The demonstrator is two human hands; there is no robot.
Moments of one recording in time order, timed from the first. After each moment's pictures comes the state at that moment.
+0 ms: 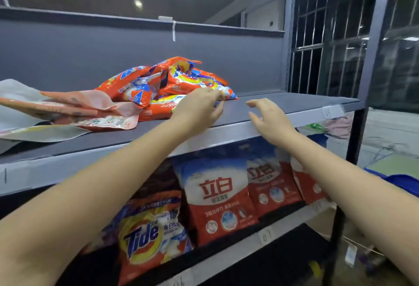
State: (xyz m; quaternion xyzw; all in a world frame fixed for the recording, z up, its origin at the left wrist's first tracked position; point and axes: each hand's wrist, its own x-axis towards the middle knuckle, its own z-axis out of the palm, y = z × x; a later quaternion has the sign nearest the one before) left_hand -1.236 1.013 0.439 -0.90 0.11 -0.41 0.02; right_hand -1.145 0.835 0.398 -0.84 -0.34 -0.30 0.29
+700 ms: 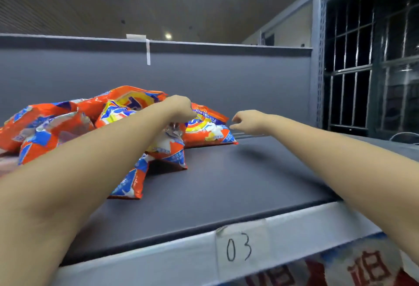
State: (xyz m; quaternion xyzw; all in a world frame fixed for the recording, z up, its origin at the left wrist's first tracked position) left_hand -0.971 1.060 0.531 -0.96 -0.21 -0.18 0.09; right_hand -0.860 0.903 0.497 -0.91 -0.39 -0.10 0.12
